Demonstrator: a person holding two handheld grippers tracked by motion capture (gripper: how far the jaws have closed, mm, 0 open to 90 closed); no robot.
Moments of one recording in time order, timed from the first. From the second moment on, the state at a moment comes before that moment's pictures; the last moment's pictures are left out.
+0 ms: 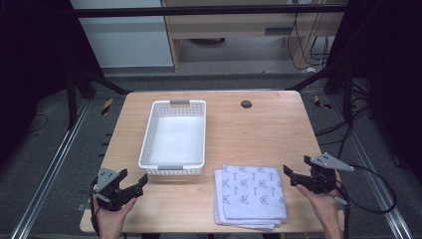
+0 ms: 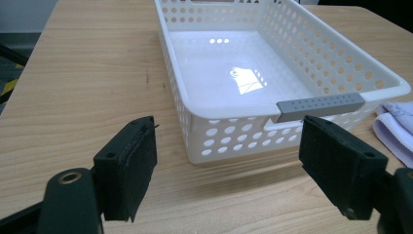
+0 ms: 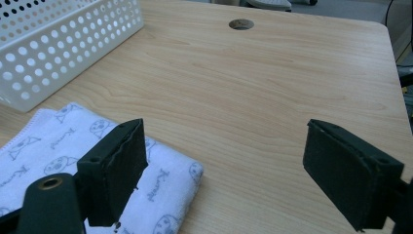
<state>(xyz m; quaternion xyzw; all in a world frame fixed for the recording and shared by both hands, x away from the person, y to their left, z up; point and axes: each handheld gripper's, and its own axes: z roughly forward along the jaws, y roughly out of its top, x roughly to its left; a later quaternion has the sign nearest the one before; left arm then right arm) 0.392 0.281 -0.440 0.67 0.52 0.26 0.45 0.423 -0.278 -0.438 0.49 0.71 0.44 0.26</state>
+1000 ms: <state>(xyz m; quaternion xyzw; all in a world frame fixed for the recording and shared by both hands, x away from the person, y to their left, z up) 0.404 0.224 -0.391 0.69 0.46 0.28 0.48 0.432 -0.279 -0.408 0.48 0.69 0.46 0.27</state>
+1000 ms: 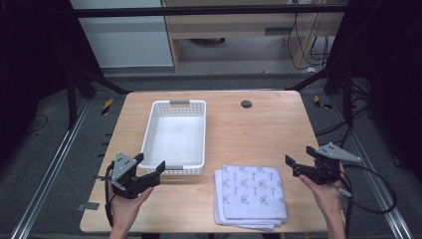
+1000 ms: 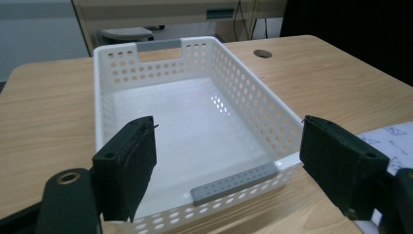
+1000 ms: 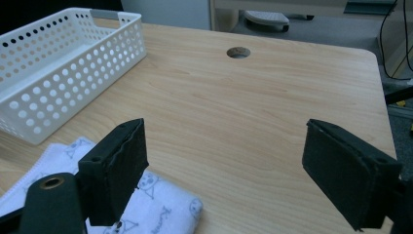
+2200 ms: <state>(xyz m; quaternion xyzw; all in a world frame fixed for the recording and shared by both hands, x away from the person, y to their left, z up) 0.395 0.143 -0.424 0.76 0.39 0.22 0.46 0.437 -0.268 -0.422 0.47 0.72 0.46 0.23</state>
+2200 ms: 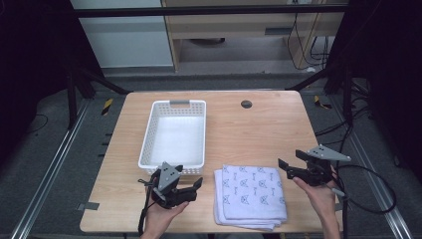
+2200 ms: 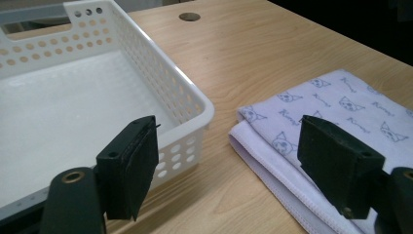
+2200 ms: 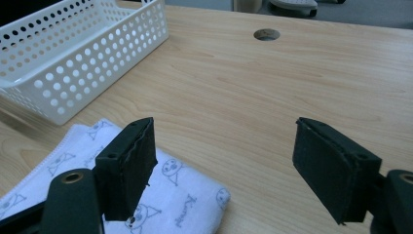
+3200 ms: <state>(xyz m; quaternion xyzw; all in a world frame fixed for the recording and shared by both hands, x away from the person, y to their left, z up) 0.389 0.089 -0.469 0.82 0.36 0.17 0.41 0.449 -0.254 -0.463 0.47 0.76 0.41 0.19</state>
